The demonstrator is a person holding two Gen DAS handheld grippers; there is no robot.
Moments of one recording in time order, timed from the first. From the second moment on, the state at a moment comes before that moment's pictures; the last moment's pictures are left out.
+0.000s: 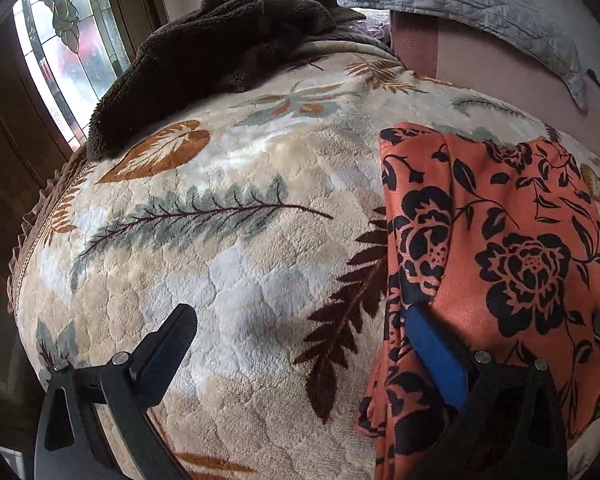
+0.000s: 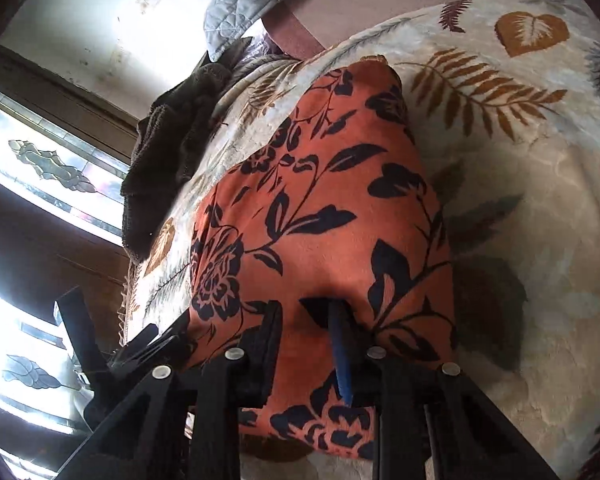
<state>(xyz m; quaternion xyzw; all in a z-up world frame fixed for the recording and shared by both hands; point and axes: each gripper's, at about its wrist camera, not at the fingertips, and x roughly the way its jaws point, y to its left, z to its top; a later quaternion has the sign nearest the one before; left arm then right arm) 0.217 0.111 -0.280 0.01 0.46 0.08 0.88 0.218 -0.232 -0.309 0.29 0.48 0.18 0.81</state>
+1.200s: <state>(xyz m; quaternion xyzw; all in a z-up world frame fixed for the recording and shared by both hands) 0.214 0.116 -0.276 0.01 0.44 0.08 0.90 0.164 -0.226 -0.287 0.19 0.41 0.17 0.88</state>
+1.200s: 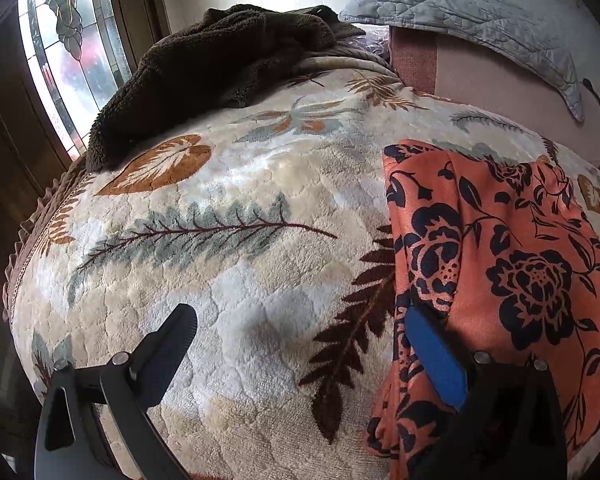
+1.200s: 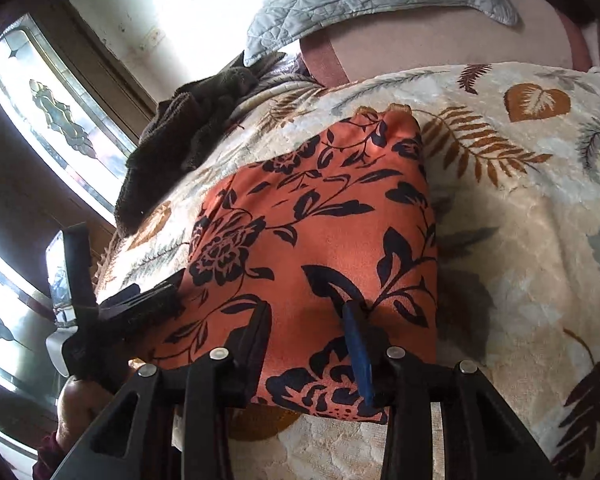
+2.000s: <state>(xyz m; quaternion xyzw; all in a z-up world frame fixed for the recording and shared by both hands) 0.178 0.100 -0.274 0.04 0.45 0.03 0.89 0.164 -0.233 -0.298 0.21 0.43 0.18 0.86</state>
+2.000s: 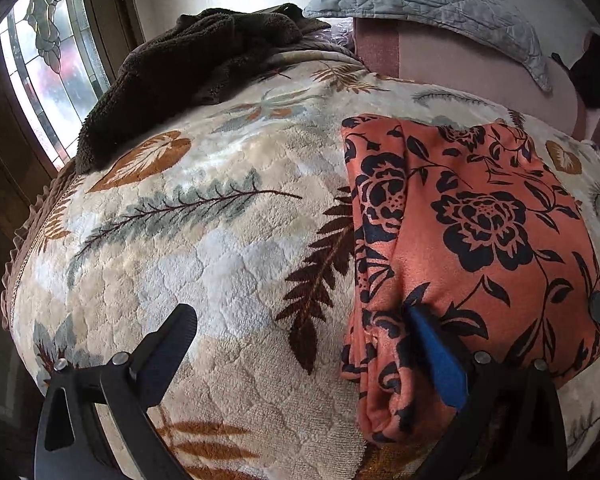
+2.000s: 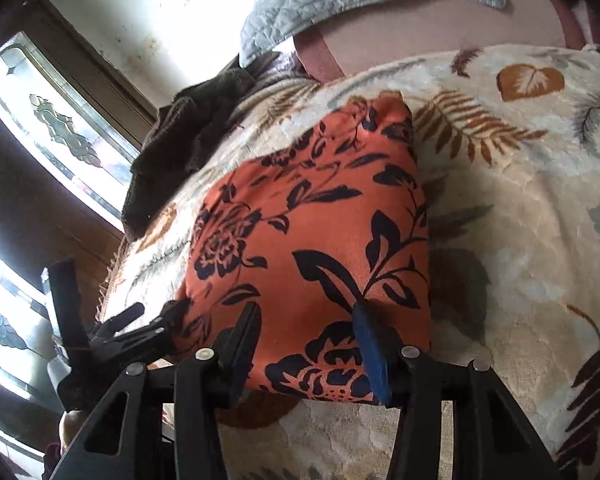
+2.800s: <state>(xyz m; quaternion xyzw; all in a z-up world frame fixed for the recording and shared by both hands) 0.157 0.092 -0.258 0.08 0.41 0.05 0.91 0.161 -0.250 -0.300 0.26 0.43 0.19 0.85</state>
